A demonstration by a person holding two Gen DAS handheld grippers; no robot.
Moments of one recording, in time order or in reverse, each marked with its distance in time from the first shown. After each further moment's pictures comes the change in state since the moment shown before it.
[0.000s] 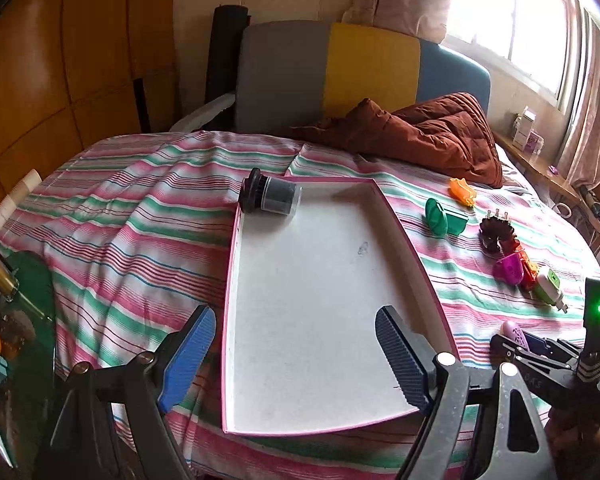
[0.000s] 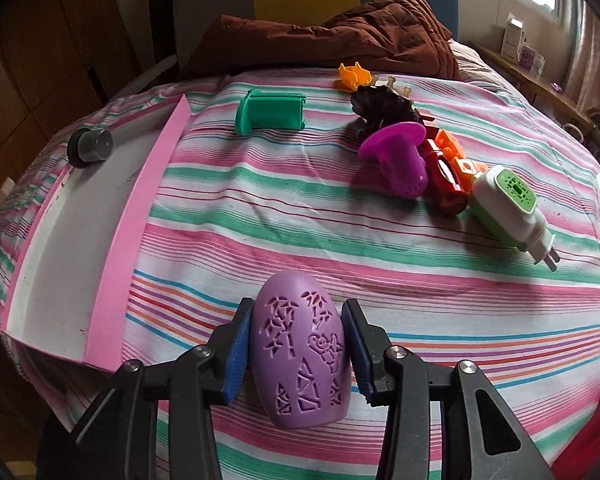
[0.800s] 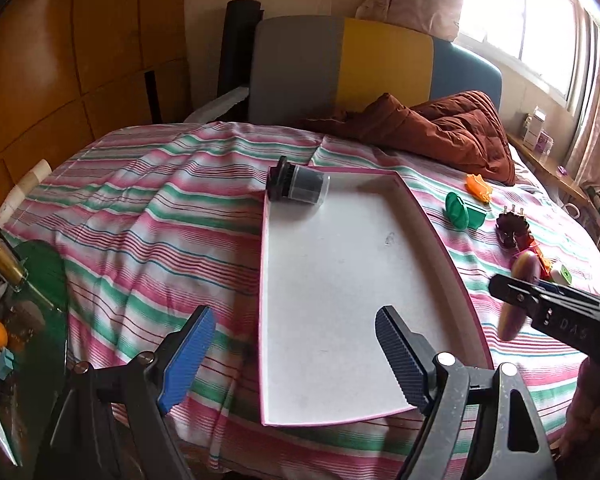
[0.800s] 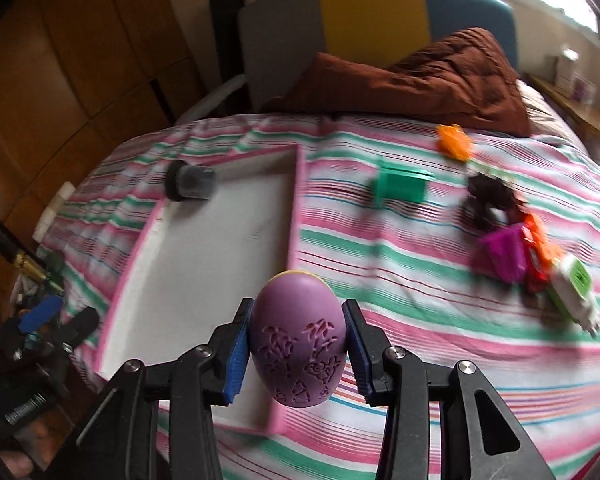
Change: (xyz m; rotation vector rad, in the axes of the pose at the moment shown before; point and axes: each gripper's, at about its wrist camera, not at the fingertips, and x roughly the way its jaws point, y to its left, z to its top) left arm 0.003 0.028 -0.009 -0.021 0.015 0.026; right arm -0.039 0.088 0.048 -0.084 -0.063 0.205
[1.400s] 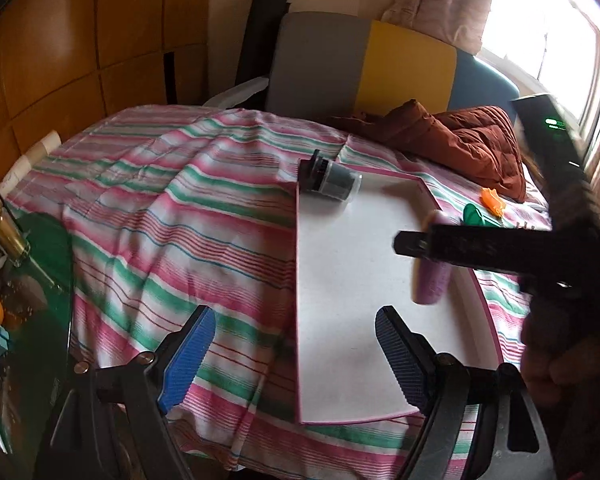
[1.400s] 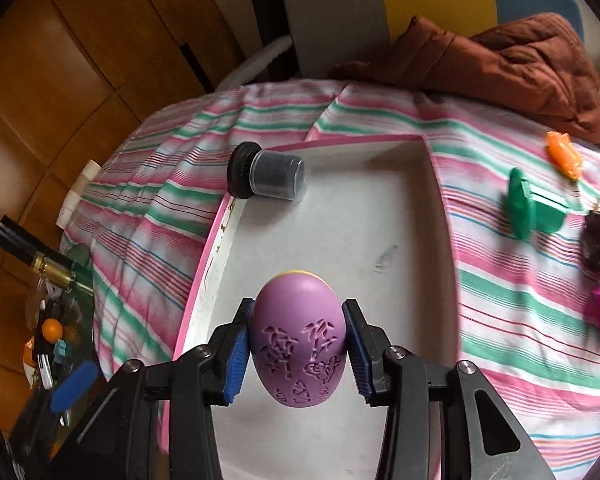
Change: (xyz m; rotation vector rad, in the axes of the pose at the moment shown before) left arm 0.006 0.037 -0.001 -0.099 0.028 -0.017; right arm 0.084 0.079 0.051 -0.009 0.152 0.116
